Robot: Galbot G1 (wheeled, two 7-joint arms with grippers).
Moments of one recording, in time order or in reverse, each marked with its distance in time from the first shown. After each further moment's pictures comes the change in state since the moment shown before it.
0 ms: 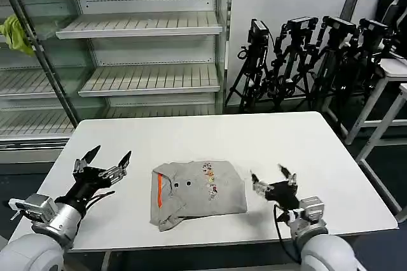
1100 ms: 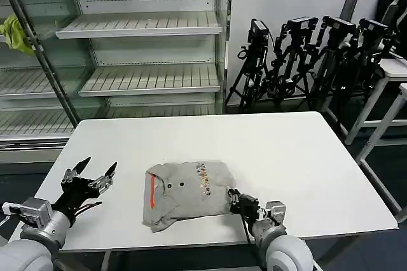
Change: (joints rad) left arm 0.104 0.098 -0.056 -0.011 0.020 0.092 -0.097; right arm 0.105 0.160 -0.216 -0.160 0.252 -0.032 0.032
